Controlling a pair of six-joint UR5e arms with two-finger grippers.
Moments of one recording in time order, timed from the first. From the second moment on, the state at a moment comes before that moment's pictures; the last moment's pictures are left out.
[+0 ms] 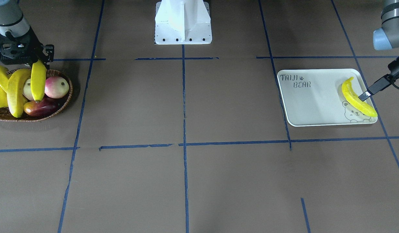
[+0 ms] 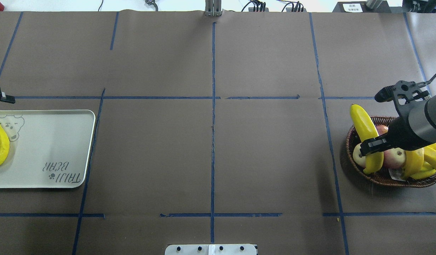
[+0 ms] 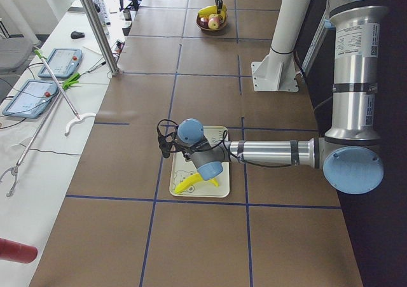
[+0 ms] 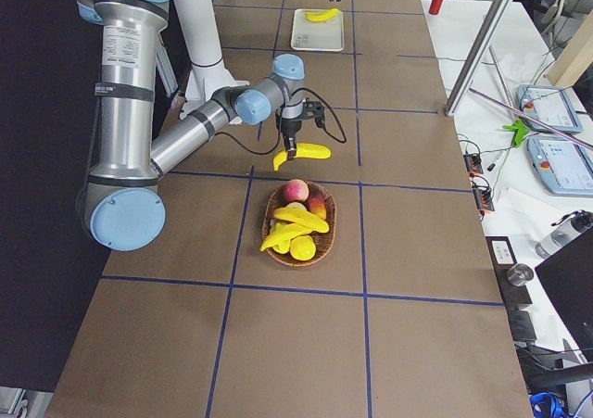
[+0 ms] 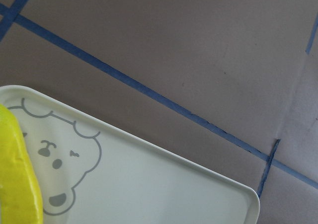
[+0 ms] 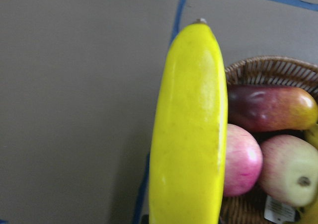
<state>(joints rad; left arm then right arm) -1.19 -1.53 -1.53 -2.67 -2.45 -1.39 0.79 -1.59 2.28 -1.61 2.12 0.74</state>
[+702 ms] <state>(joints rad) -0.98 -1.79 -1.59 -2.71 -2.39 -1.69 0.68 -1.21 2.14 -1.52 2.15 1.03</state>
